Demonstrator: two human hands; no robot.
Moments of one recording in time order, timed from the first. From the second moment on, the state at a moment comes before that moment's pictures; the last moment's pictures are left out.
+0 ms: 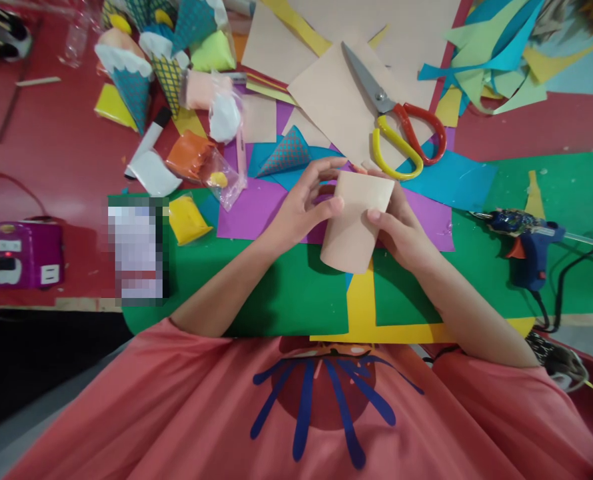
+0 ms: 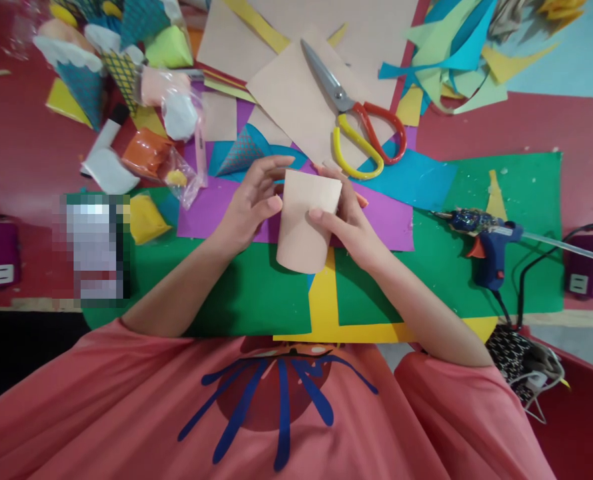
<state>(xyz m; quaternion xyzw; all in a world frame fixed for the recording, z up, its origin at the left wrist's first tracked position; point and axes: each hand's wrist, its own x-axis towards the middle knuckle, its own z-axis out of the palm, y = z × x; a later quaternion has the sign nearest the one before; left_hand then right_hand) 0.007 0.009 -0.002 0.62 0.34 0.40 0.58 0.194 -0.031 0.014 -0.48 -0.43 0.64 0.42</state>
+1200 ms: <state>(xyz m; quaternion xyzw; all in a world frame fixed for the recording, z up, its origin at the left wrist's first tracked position) 0.017 -0.008 0.003 0.64 0.38 0.35 0.57 0.199 -0.024 0.034 -0.48 -0.55 0.60 0.33</state>
